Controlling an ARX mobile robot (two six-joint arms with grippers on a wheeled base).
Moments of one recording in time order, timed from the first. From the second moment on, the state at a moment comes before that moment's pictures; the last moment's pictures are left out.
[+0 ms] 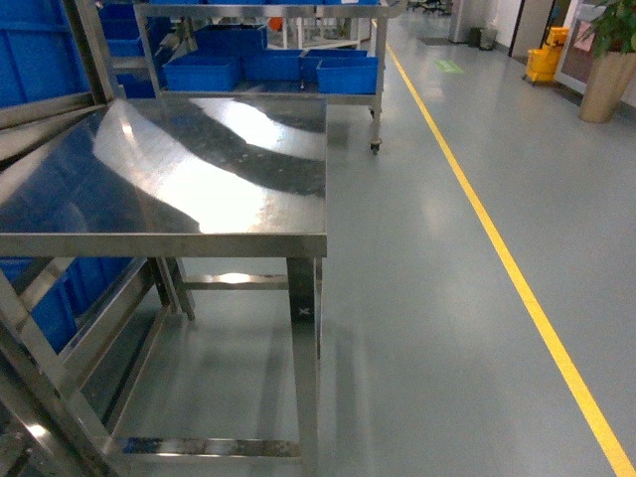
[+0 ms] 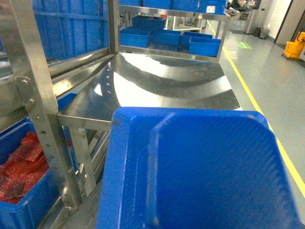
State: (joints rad) left arm -0.29 0.19 0.20 -0.07 -0.41 -0.08; right arm 0.00 0.01 0.01 0.00 0.00 0.00
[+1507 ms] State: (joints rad) left arm -0.29 0.19 0.20 -0.07 -0.41 -0.08; right arm 0.00 0.01 0.01 -0.01 0.00 0.00
